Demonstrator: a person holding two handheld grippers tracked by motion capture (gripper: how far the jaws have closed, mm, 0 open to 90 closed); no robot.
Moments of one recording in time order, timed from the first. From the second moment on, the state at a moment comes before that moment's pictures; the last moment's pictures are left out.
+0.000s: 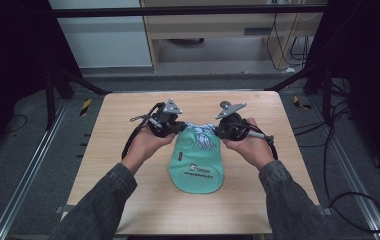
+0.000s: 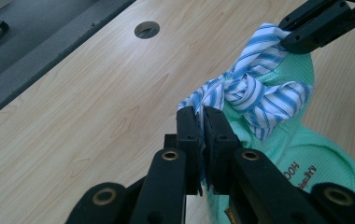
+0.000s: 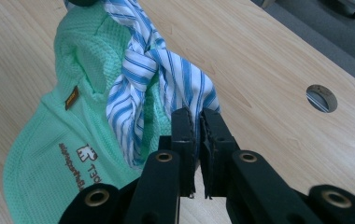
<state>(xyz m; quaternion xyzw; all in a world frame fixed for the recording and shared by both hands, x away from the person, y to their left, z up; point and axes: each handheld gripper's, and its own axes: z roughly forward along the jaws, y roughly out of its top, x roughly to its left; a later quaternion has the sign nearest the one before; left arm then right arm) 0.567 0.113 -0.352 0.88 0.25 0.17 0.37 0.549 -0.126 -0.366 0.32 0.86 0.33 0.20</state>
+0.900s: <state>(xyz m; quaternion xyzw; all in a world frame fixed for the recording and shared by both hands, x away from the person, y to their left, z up) 0.577 0.117 -0.336 0.87 0.26 0.19 0.36 0.558 -0.125 -0.357 0.31 0.85 0.36 0.23</state>
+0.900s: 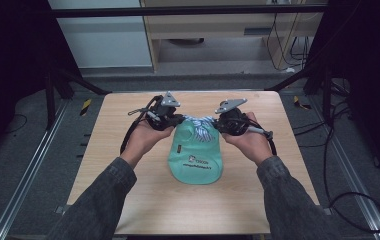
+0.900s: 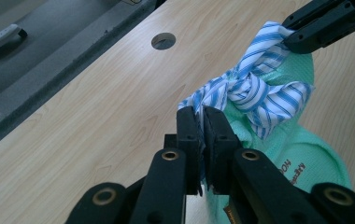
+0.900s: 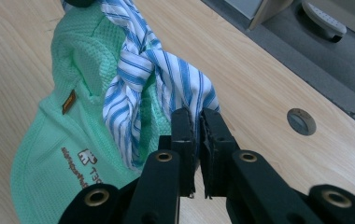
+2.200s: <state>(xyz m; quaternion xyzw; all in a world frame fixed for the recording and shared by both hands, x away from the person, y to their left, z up) 0.570 0.104 -0.377 0.87 0.24 0.26 0.35 0.560 -0.124 -0.394 0.31 0.85 0.34 0.26</state>
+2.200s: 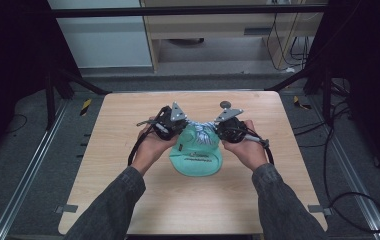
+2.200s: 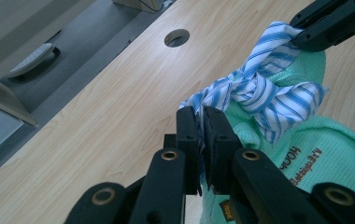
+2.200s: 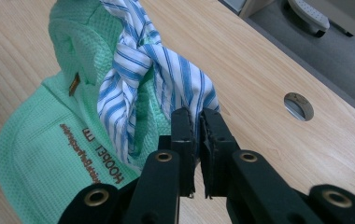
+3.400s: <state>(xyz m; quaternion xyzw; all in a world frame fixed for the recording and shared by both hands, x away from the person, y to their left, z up) 0.531 0.119 -0.425 0.87 0.25 0.22 0.35 0.526 -0.113 -0.446 0.28 0.87 0.33 0.25</state>
